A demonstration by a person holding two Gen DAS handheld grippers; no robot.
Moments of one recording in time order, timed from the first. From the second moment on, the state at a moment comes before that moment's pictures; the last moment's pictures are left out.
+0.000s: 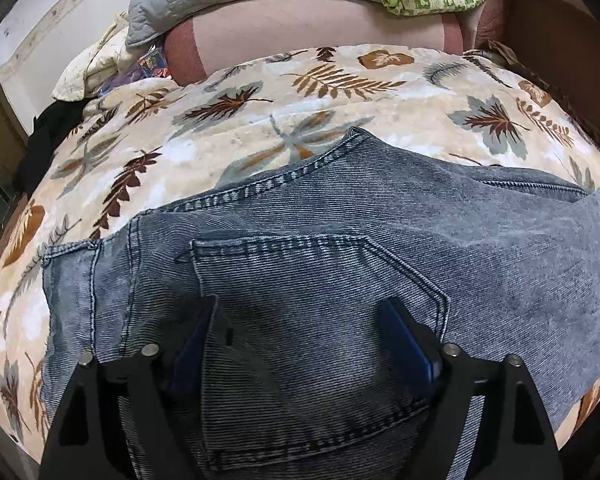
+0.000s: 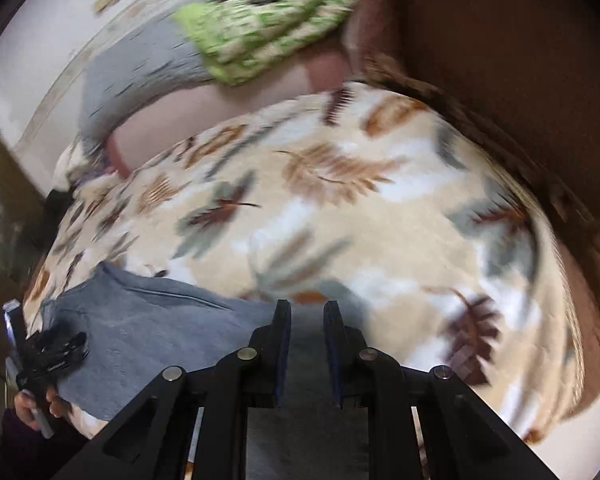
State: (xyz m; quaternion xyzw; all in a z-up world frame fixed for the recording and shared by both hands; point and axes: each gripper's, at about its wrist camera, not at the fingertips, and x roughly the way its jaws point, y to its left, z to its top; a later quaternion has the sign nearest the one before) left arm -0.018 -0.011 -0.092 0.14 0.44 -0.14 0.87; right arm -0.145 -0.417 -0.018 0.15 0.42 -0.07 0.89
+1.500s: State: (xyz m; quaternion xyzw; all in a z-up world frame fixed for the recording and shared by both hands) left arm -0.009 -0.006 -0.078 0.14 0.42 -0.14 0.88; right arm 0.030 -0.226 -0.063 0.02 0.55 0.24 0.80
